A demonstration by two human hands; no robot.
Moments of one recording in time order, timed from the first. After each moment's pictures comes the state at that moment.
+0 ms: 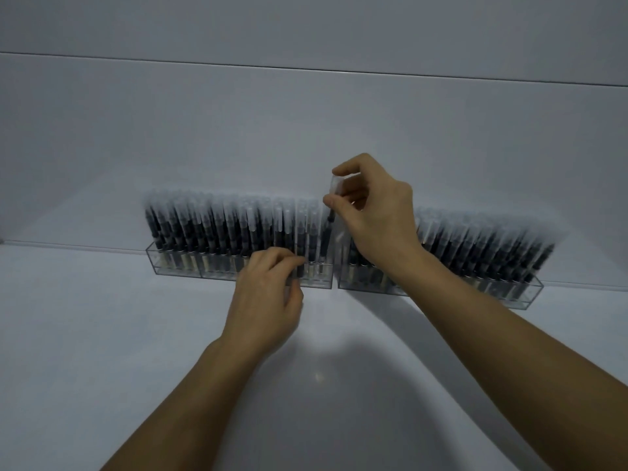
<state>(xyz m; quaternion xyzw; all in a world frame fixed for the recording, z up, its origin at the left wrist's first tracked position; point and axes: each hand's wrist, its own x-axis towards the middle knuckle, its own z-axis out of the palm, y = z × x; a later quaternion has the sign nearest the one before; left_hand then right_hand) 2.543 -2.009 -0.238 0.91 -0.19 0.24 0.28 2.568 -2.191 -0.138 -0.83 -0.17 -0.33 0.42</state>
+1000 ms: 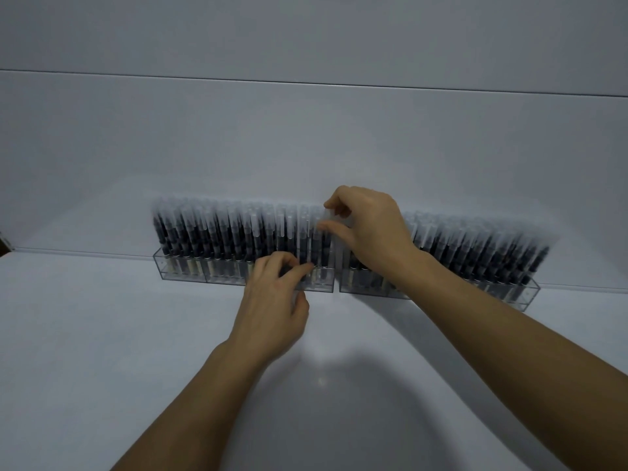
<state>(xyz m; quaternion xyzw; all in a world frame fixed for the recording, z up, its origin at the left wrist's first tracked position) 2.542 -2.008 -0.244 0.92 -0.21 0.23 0.25 2.584 -2.201 -0.150 -0.89 -0.24 -0.33 0.21</state>
